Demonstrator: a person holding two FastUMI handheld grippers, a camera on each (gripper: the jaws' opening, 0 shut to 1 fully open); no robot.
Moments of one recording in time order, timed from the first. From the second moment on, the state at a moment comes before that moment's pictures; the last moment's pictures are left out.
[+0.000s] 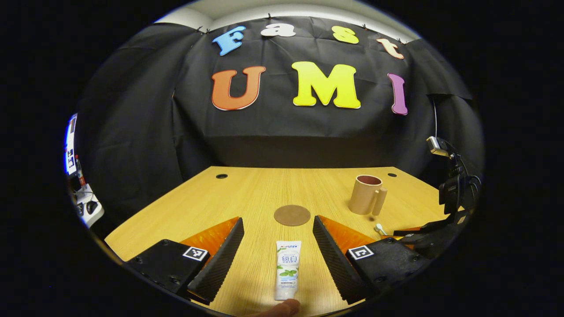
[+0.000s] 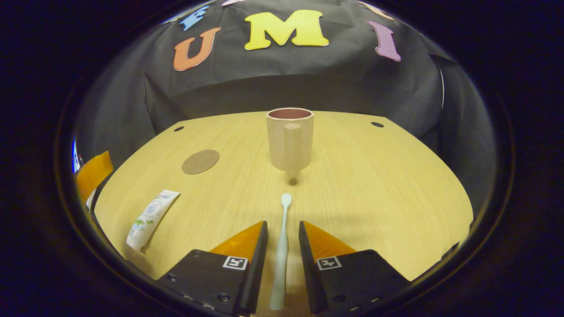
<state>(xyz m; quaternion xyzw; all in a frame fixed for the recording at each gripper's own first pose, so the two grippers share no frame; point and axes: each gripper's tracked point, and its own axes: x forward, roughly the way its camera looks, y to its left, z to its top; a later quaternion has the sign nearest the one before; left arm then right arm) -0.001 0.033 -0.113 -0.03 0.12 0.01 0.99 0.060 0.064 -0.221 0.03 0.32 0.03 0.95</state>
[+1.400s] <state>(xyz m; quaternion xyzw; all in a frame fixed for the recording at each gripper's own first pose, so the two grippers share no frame) -0.022 0.017 -0.222 -0.01 0.37 -0.01 0.93 0.015 0.056 -0.156 0.03 0.22 0.09 0.97</state>
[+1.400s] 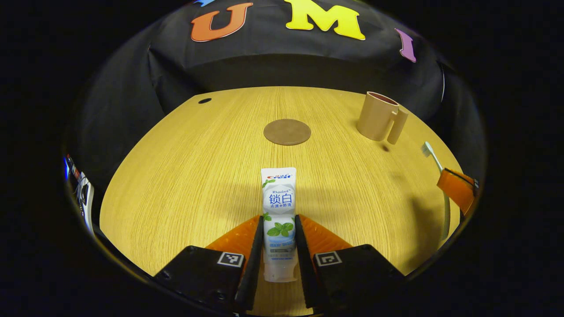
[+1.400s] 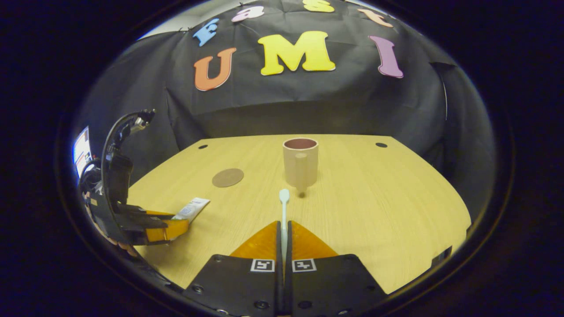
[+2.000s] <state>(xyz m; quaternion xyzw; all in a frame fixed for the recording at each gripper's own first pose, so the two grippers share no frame) -0.008 -0.012 -0.136 -0.02 0.18 -0.08 0.98 0.056 0.038 -0.073 0.05 0.13 0.07 0.99</state>
